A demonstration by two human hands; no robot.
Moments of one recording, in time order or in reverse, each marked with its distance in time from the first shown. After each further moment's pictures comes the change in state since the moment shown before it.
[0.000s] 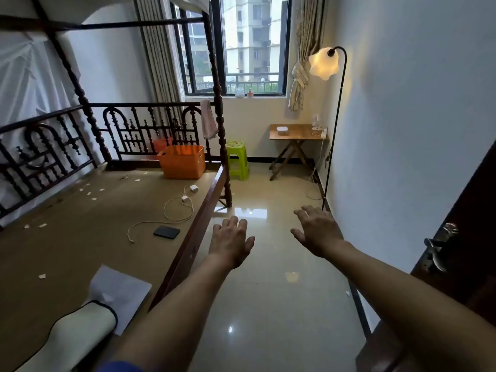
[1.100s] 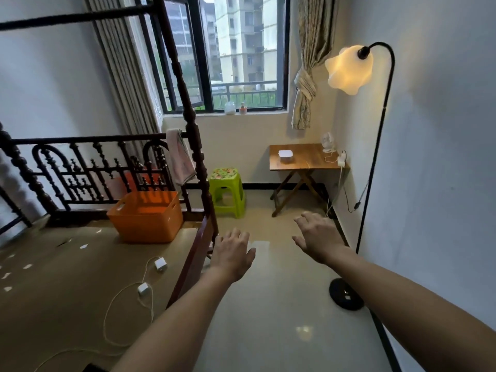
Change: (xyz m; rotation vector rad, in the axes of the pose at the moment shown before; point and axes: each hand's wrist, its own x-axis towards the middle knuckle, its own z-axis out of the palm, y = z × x) left_hand 0.658 -0.099 0.107 0.027 -0.004 0.040; right_hand 0.636 0.191 0.139 0.001 0.007 -0.023
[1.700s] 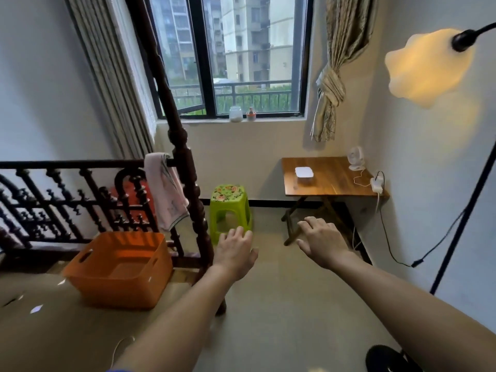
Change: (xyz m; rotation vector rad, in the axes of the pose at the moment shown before) left_hand 0.402 -0.143 0.073 0.035 0.017 0.025; right_hand 0.406 0.067 0.105 0.009 -0.031 0.021
